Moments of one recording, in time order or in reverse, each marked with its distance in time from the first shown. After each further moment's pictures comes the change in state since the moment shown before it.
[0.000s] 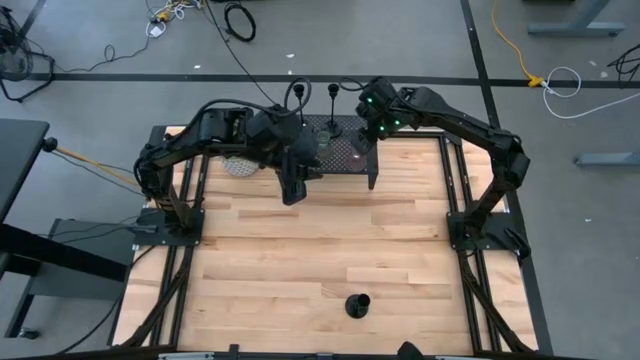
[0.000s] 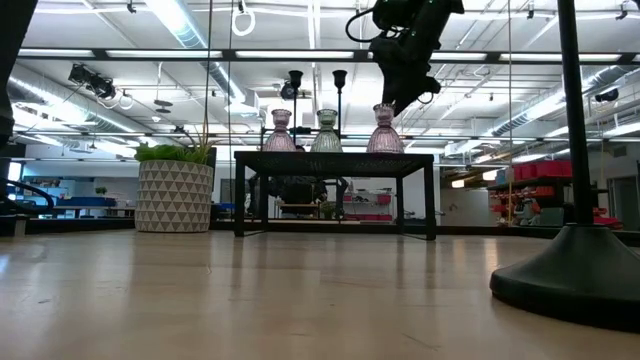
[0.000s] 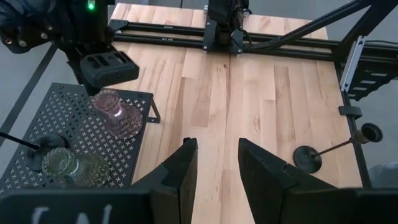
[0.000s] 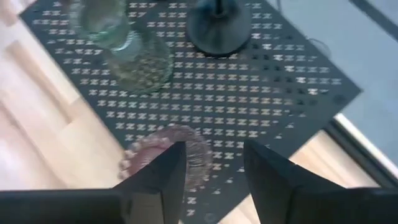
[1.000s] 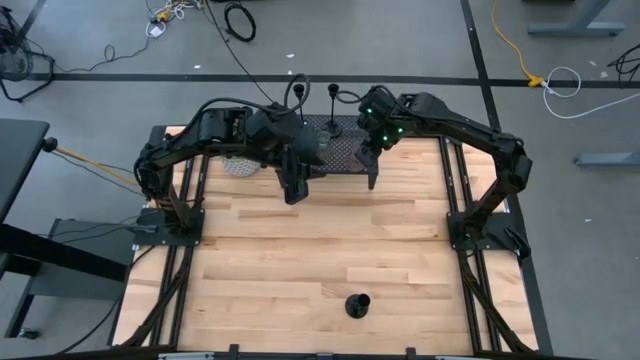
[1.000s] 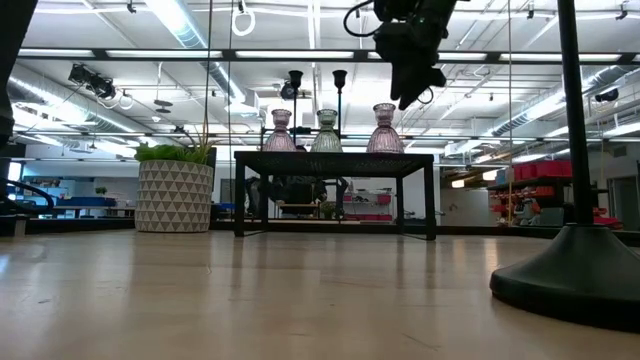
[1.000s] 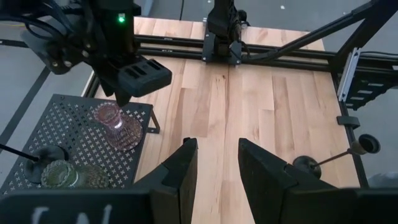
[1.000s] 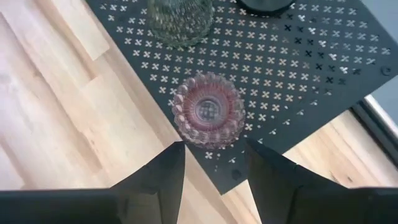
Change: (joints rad) left arm 0.000 0.000 0.000 0.043 0.000 0.002; right arm 0.071 -0.026 0.000 -0.108 -0.045 -0.023
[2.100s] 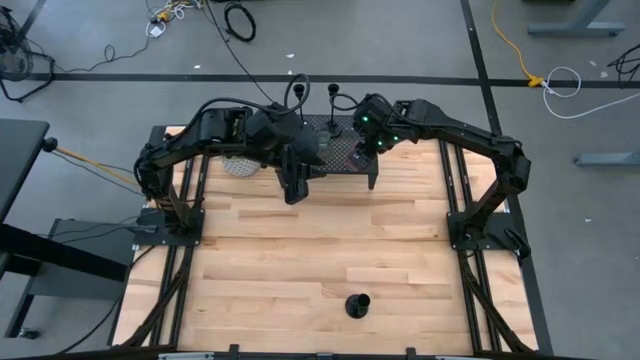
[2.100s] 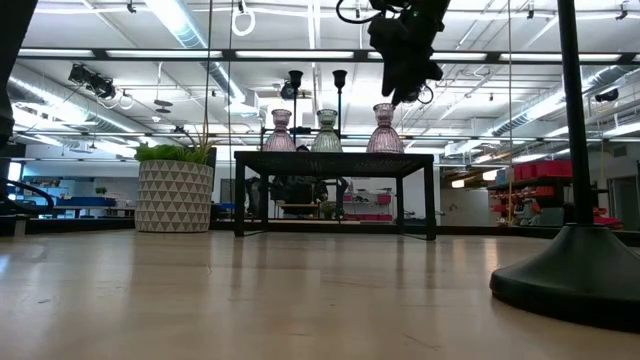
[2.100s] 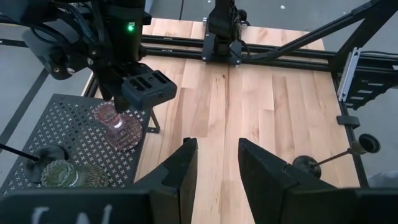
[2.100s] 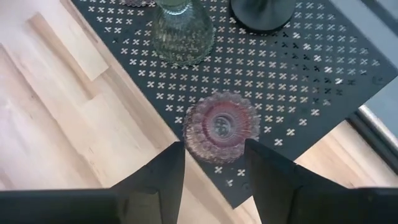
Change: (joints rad) left arm 0.000 0.000 0.000 -0.001 0.000 0.000; right arm 0.072 0.000 0.000 0.050 0.112 0.093
